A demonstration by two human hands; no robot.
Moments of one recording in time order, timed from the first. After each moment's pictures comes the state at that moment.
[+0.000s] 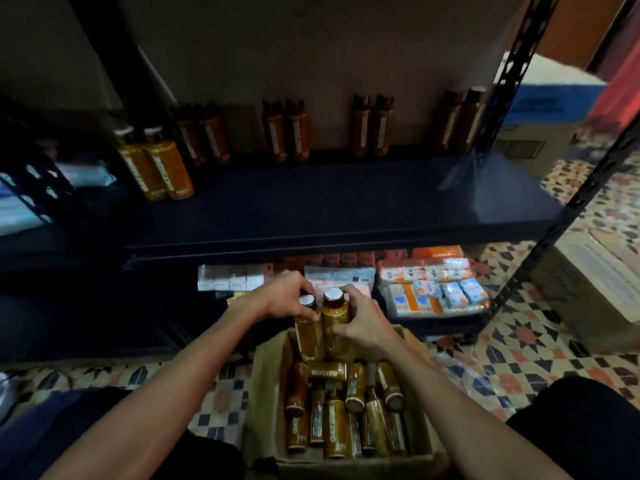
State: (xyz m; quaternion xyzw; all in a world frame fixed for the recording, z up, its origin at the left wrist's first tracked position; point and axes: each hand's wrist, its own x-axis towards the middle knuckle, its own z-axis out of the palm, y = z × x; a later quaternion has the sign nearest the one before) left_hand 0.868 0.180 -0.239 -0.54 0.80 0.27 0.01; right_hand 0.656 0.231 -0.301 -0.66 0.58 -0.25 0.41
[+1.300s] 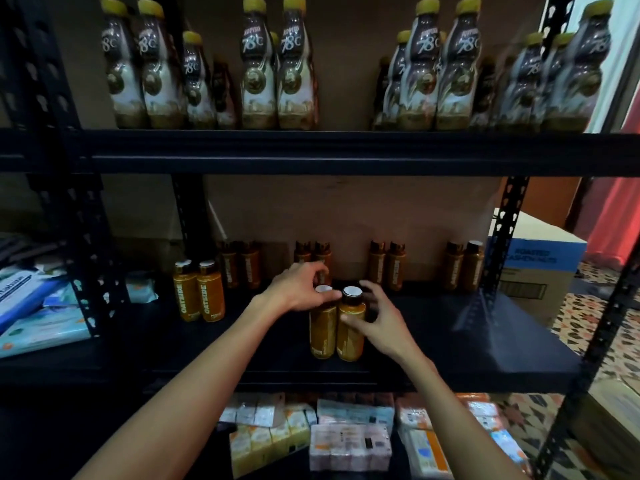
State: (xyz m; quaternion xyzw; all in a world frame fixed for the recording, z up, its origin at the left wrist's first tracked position) left_hand 0.871 0.104 -0.018 -0.61 0.77 0.10 -0.18; right_hand 0.667 0.120 -0.105 -0.68 0.48 -0.45 0.30
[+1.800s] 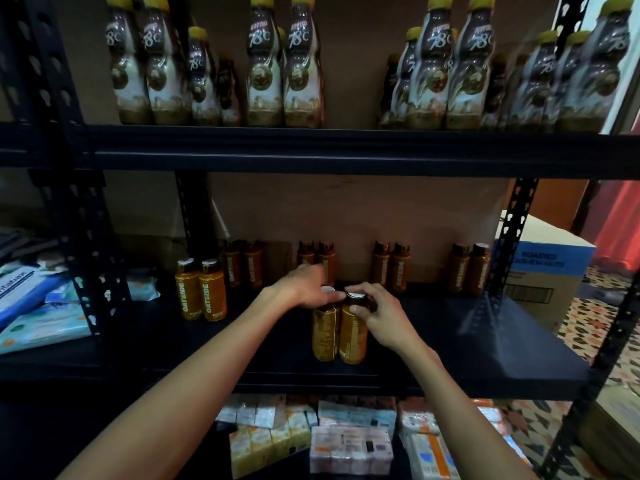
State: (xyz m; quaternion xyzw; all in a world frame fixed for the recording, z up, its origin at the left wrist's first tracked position) left_hand 0.864 0.098 -0.007 -0.62 0.77 0.13 -0.10; right_hand 0.673 0.107 -0.088 -0.74 0.48 -0.41 0.24
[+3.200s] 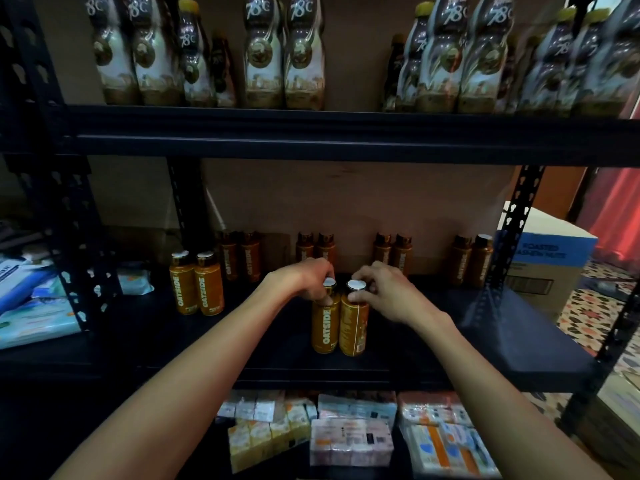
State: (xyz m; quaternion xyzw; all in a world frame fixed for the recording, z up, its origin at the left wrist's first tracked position) left_hand 0.860 0.080 -0.006 -0.60 0.78 0.16 -0.03; right_hand 0.668 0.094 -0.044 -0.80 0.54 -0.24 0.13
